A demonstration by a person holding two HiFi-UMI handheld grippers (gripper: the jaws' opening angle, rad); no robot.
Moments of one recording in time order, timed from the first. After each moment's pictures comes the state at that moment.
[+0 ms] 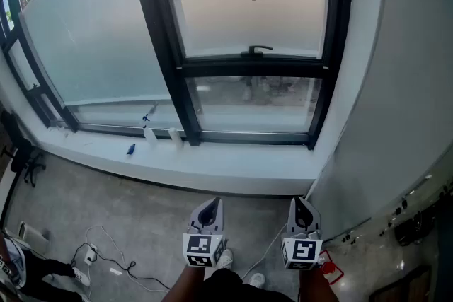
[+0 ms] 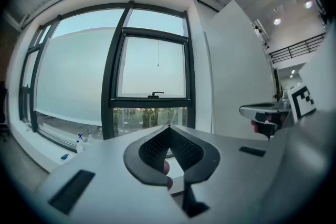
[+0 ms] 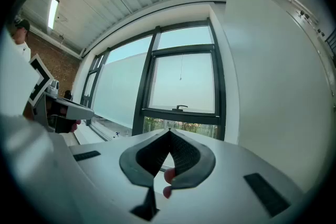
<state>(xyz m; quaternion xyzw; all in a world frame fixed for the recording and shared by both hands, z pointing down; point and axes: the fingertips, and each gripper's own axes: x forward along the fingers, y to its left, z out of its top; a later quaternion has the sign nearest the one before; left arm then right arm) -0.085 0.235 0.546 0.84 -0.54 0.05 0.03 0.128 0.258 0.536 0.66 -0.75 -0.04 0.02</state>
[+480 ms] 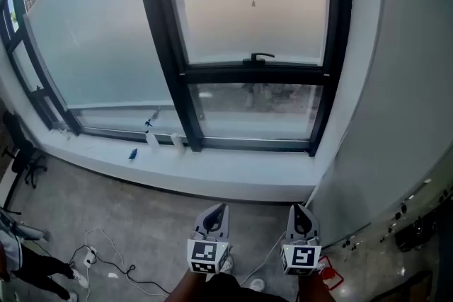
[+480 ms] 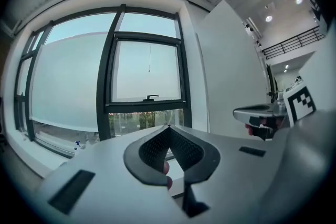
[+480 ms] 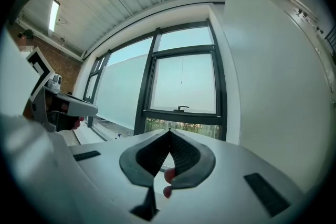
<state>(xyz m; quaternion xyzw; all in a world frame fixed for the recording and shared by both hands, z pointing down) -0.067 0.251 0.534 0.85 -0.53 0.06 0.01 0.123 0.267 0.534 0.64 -0.76 -0.05 0.03</state>
